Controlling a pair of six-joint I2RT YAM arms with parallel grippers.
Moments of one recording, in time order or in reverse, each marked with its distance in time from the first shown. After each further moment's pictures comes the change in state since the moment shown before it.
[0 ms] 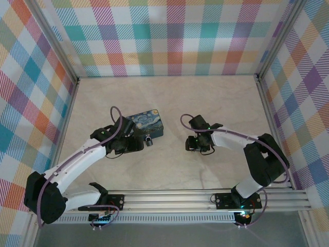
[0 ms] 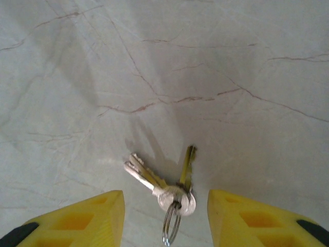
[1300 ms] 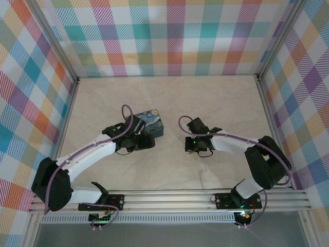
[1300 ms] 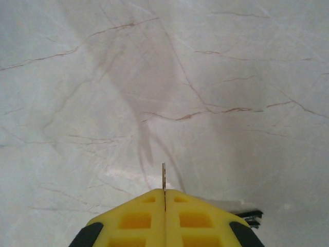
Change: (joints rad) left arm -0.073 0.151 0.031 0.186 0.091 -0.066; right arm 0.053 -0.058 -0.061 0.126 -0.003 0.012
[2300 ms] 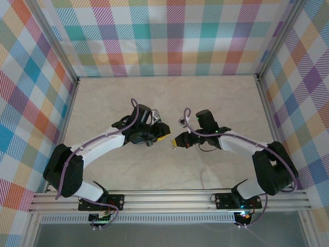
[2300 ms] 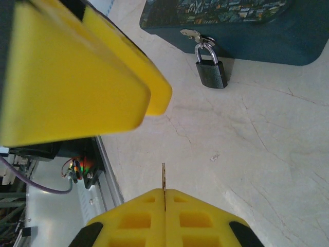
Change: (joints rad) left arm 0.015 0.157 0.055 0.415 0.412 -0.232; right arm -0.107 -0.063 -0.026 0.307 -0.744 -0.277
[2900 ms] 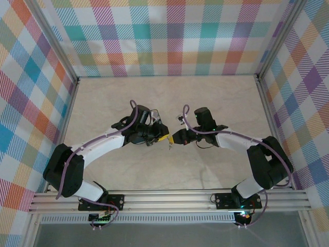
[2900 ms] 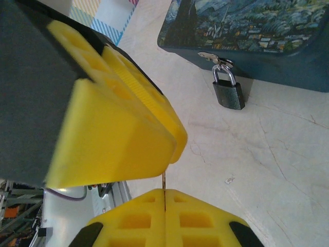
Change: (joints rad) left arm 0.014 0.000 -0.032 0.056 0.031 -0.085; right arm -0.003 0.061 0.026 0.110 -0.058 0.054
